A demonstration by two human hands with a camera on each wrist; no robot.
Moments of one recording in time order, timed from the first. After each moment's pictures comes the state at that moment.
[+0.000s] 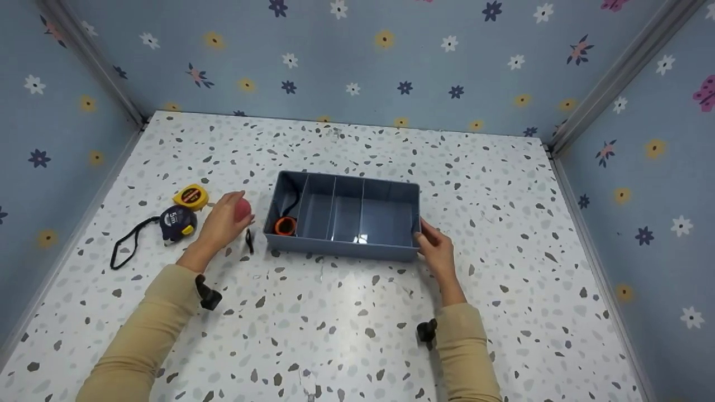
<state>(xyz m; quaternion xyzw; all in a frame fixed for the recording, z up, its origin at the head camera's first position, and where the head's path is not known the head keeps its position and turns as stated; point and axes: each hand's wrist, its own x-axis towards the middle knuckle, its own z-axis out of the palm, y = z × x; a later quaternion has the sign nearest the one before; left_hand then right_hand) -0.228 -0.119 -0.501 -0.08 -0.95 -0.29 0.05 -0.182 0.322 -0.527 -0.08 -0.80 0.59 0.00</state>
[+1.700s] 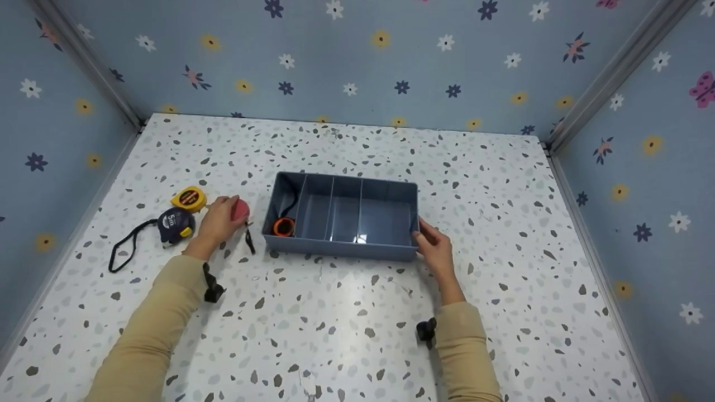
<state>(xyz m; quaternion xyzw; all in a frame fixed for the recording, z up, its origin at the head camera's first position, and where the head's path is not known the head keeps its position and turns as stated) -0.252 -0.135 -0.527 -0.03 -0.97 -0.23 -0.03 -0.188 0.330 -0.541 -0.07 -0.79 0.61 0.01</state>
